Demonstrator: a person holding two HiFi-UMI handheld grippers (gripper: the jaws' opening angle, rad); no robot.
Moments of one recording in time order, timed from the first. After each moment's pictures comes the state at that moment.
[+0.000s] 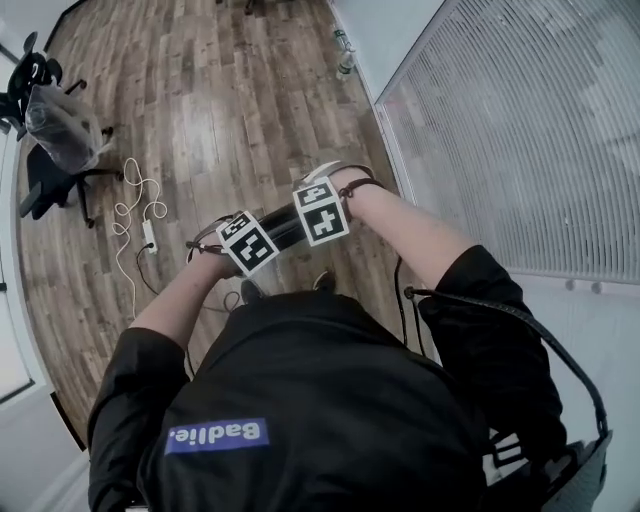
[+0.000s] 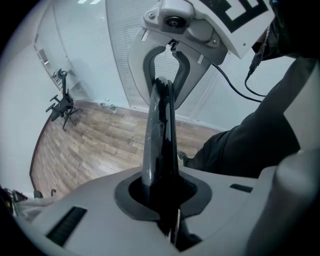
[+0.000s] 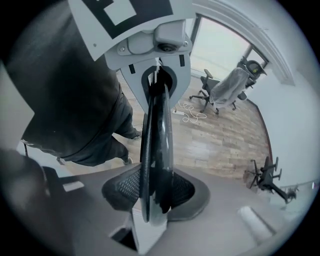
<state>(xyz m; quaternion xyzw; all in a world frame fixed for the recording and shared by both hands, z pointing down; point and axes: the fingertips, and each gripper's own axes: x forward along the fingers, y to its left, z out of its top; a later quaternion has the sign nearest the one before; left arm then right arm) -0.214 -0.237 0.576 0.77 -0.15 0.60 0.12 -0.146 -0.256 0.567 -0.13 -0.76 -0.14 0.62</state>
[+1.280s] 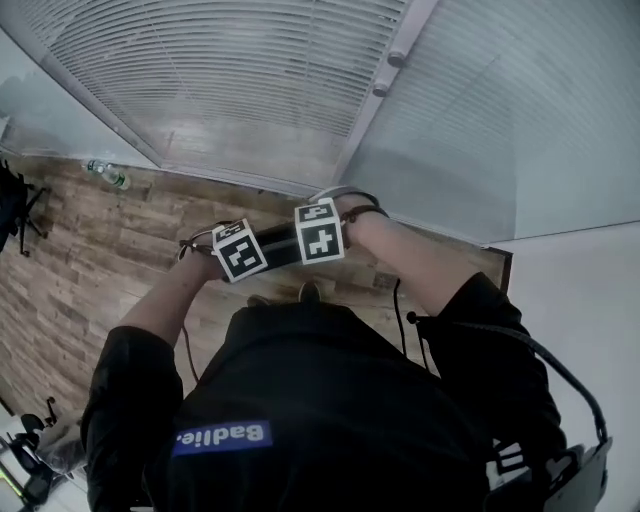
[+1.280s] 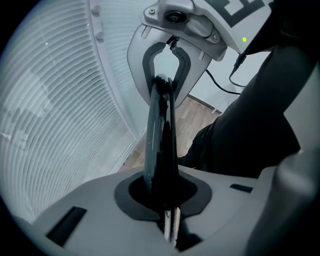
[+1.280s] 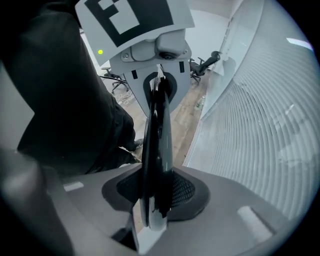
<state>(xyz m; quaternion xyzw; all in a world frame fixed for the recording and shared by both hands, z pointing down) 0.254 -0.084 0.556 0.70 0.36 0.56 -0.25 0.289 -0.027 0.542 0.35 -0.70 0.27 0.56</state>
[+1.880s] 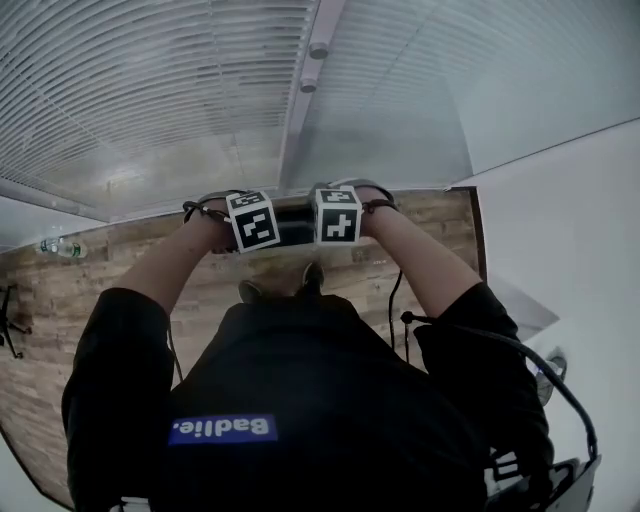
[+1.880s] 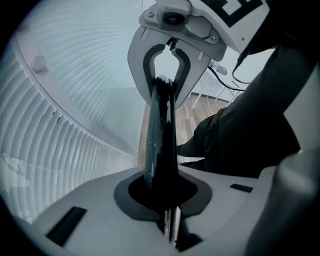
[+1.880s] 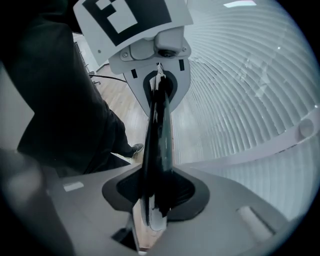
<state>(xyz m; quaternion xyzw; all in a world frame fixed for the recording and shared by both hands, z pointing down) 0.376 -0.024 0.573 0.59 0.52 0.47 -0.39 0.376 0.045 0.561 0.52 -0.59 0.41 0.47</state>
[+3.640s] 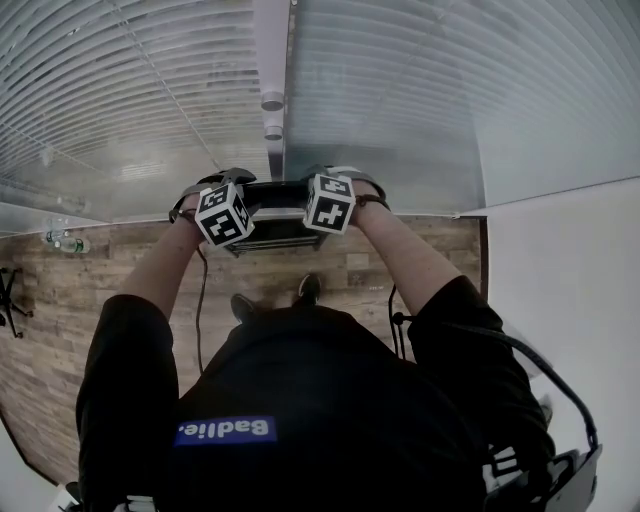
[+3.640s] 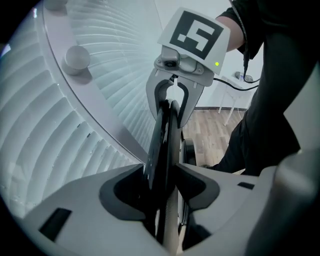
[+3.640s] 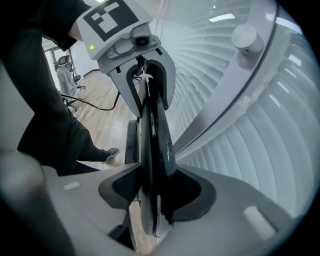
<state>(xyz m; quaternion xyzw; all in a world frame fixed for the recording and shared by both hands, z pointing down) 0.525 0.015 0.578 0.73 0.44 0.36 -0.38 0.528 0.089 0.597 0.60 -0.56 0.34 0.45</state>
